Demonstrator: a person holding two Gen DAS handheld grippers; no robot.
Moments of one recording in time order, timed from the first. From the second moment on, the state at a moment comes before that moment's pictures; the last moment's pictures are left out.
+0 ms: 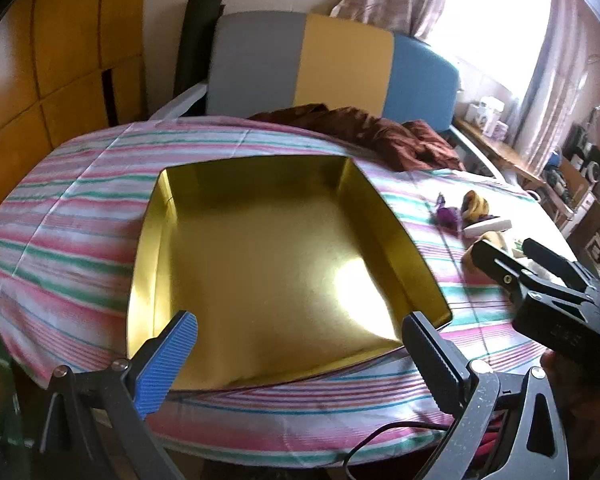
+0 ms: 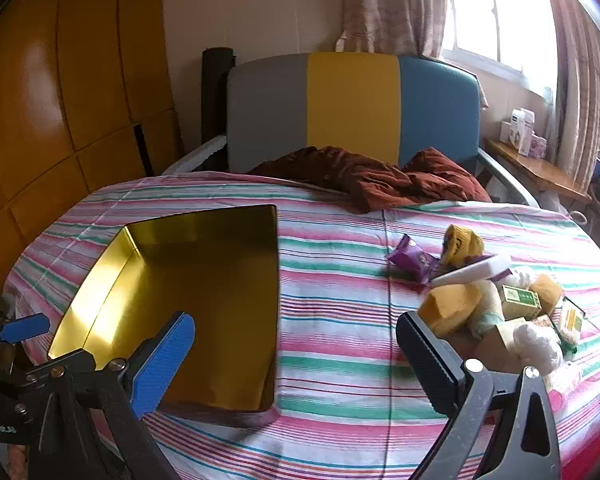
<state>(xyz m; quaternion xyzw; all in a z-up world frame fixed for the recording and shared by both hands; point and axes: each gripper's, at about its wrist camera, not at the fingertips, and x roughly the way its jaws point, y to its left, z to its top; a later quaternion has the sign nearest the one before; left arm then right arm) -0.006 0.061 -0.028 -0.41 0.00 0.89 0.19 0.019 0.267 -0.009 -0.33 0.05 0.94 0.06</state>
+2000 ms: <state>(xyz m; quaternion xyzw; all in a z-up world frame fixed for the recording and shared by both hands) -0.064 0.363 -0.072 -0.43 0.16 0.79 0.40 0.056 0.496 -0.039 -0.40 0.22 0.88 0.10</state>
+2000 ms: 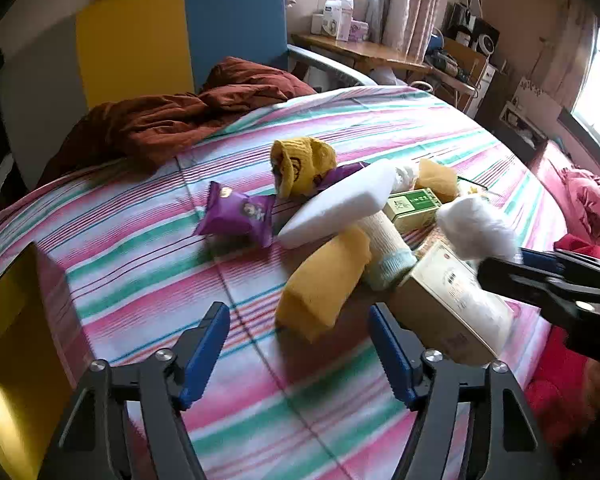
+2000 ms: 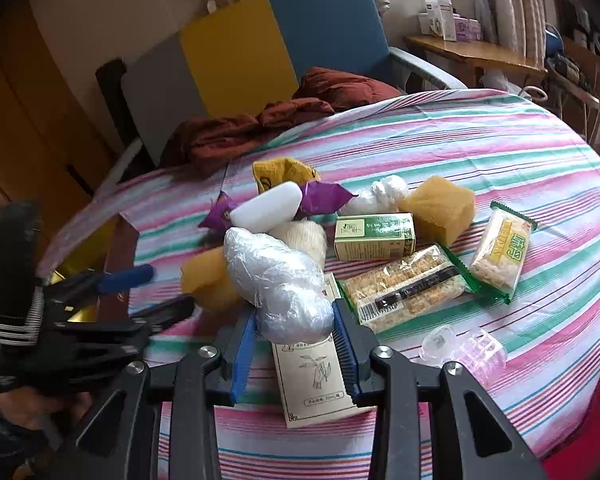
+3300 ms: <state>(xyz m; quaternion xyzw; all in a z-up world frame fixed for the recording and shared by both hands) -0.121 0.092 -0.023 -0.42 0.02 0.88 0.21 -0.026 0.291 -0.019 -0.44 0.11 0.88 -0.12</state>
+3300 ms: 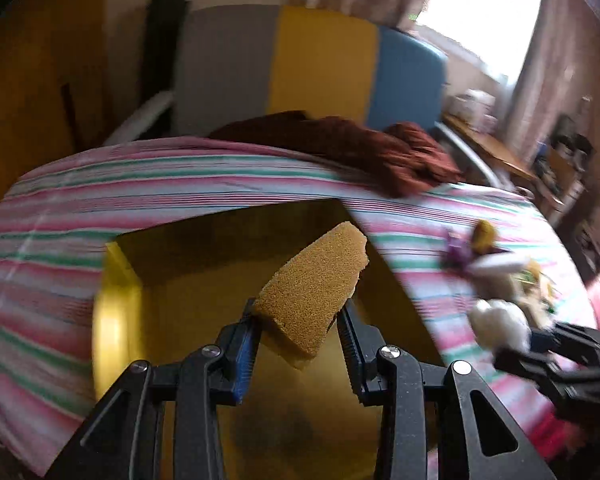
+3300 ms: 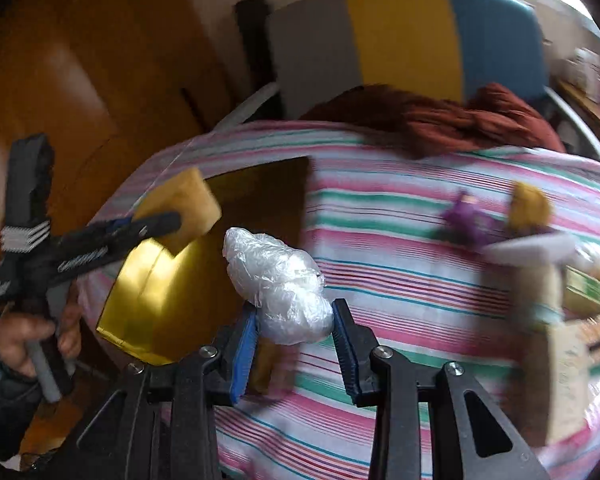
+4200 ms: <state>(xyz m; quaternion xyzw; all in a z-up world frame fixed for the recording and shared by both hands) -0.080 0.032 -0.016 -0.38 -0.02 0.92 0.12 -0.029 0.211 -0.035 -0.47 0.08 0.87 -0.15</state>
